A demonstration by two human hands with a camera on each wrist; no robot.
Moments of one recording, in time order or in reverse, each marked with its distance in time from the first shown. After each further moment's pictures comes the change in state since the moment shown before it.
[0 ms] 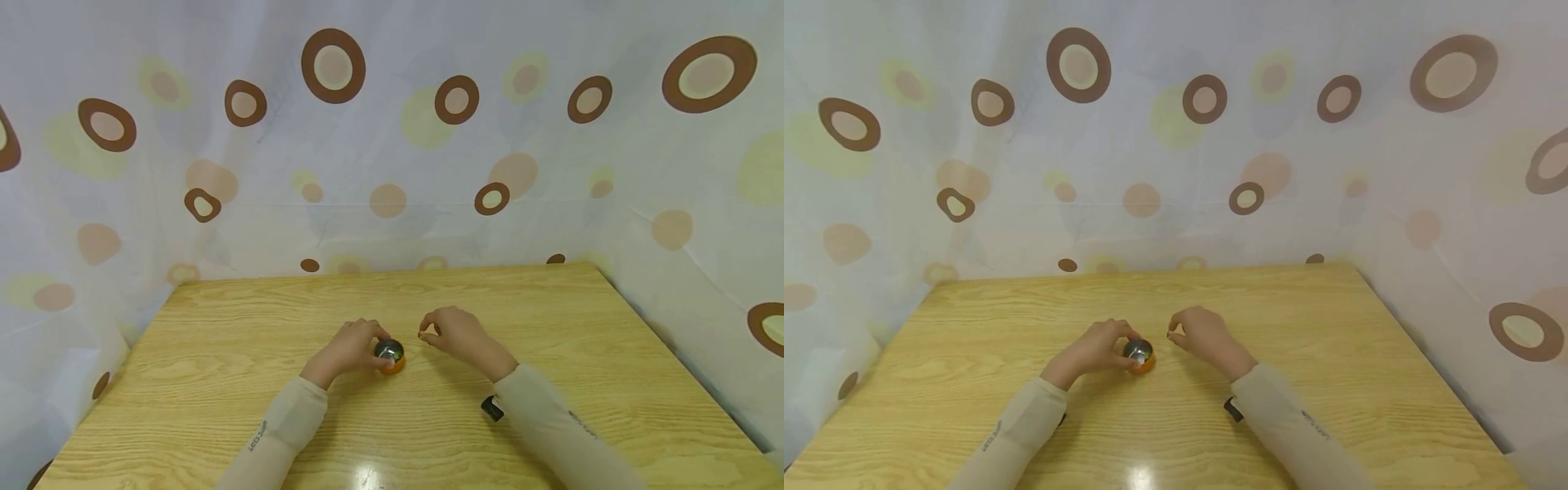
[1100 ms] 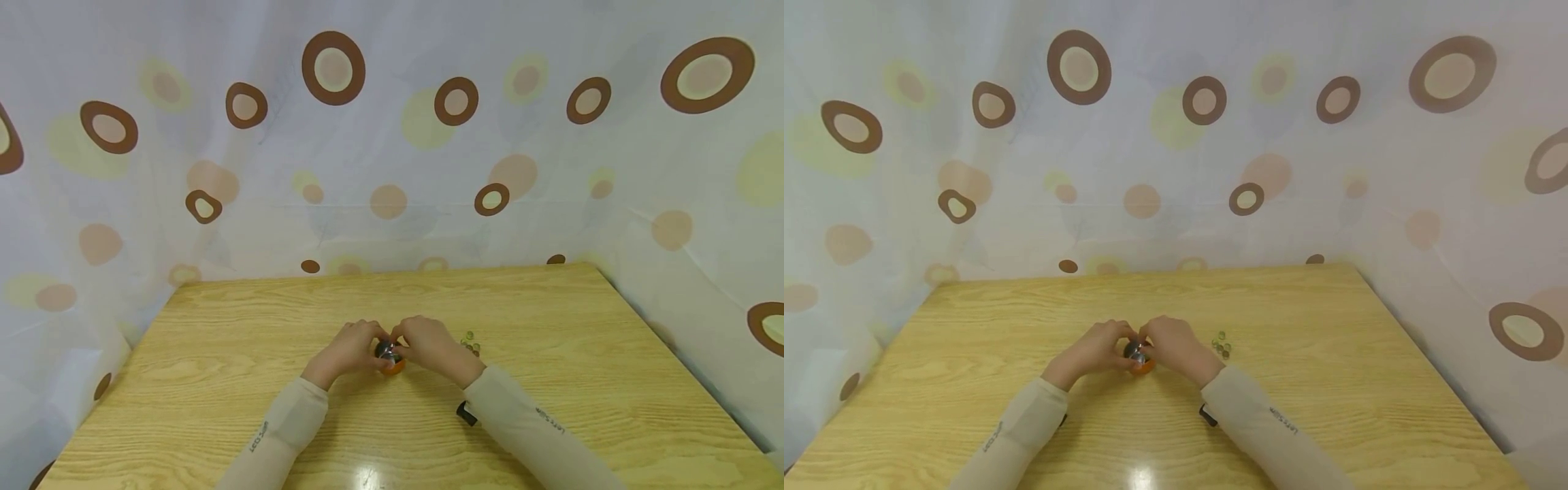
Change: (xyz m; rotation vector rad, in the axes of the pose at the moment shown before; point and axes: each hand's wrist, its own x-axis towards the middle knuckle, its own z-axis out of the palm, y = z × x) left_hand 0.000 -0.001 0.000 0.000 -0.003 0.011; right_hand 0.015 -0.039 0.023 -0.032 -0.057 -0.111
